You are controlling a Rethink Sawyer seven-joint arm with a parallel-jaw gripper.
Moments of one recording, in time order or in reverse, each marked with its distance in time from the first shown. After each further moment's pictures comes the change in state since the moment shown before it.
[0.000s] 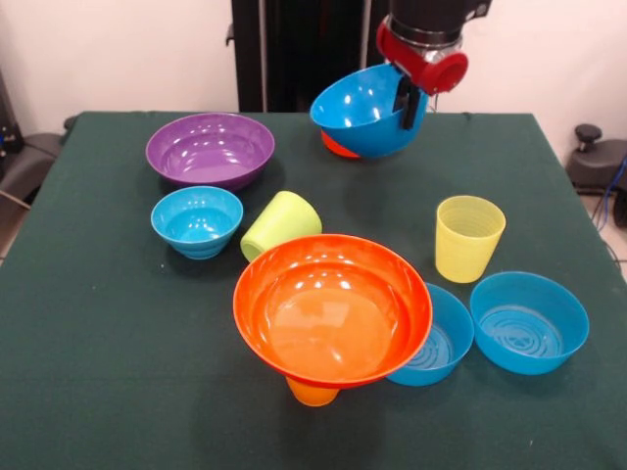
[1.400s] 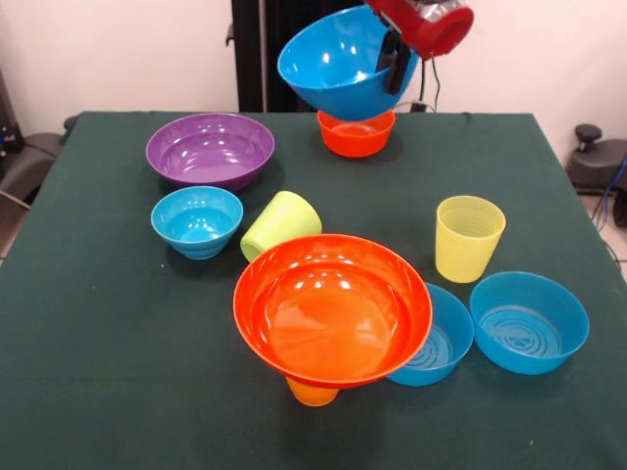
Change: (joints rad) arm 0.017 0.112 -0.202 -0.477 -0.067 0.543 0.000
